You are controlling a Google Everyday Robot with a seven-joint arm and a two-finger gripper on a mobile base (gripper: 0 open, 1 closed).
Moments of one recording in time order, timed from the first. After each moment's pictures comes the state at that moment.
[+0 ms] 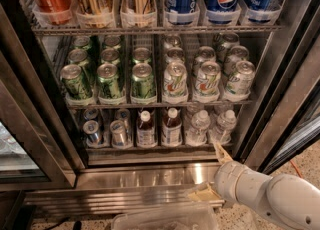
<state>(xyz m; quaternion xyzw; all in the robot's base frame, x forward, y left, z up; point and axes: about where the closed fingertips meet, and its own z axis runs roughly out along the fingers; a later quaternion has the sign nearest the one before) 0.457 -0.134 0.652 -0.45 0.76 0.06 0.47</state>
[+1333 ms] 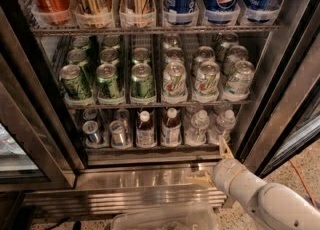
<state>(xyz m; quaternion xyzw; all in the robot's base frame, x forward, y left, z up) 0.509 -0.154 0.630 -0.36 0.75 0.04 0.55</state>
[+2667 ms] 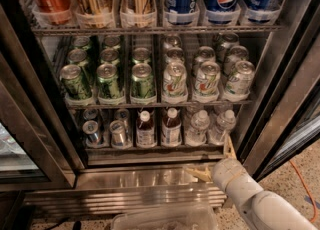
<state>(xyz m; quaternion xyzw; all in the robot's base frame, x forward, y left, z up) 0.532 -0.173 0.625 -0.29 0.74 0.00 0.61</state>
